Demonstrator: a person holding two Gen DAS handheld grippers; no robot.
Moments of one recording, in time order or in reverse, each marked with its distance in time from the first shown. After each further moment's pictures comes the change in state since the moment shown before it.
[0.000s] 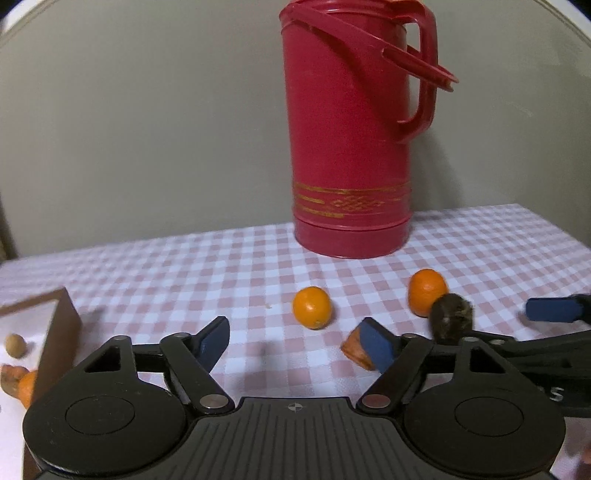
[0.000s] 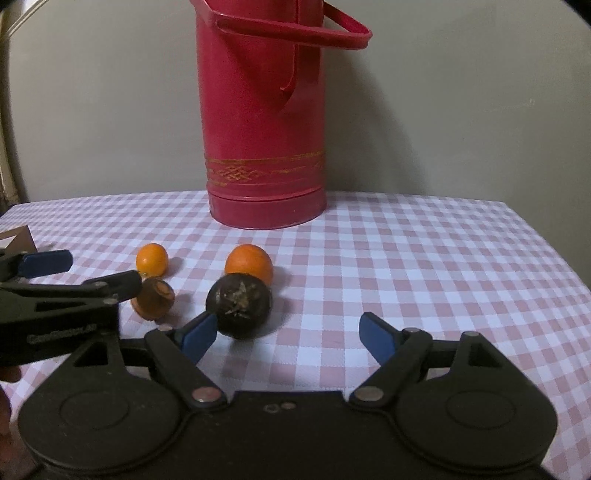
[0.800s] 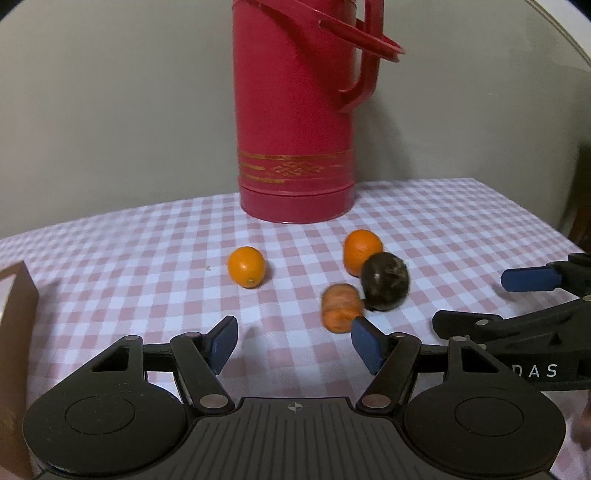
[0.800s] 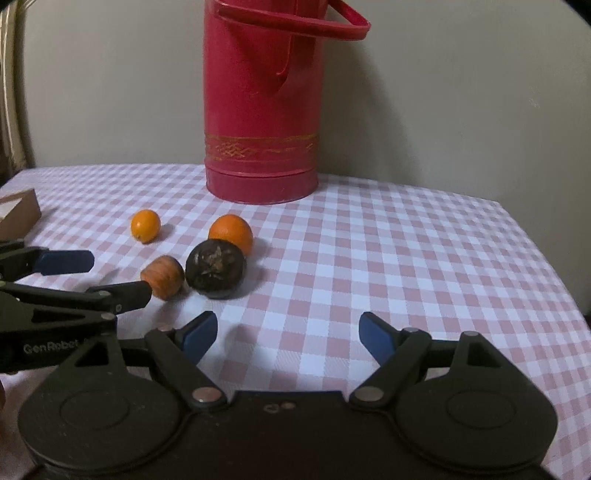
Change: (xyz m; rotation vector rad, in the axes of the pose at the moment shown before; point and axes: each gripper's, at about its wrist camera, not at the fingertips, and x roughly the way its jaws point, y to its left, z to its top) left arm -0.008 -0.024 -0.014 0.025 0.074 -0.123; right arm -0.020 -0.018 -0.007 -0.096 0.067 0.000
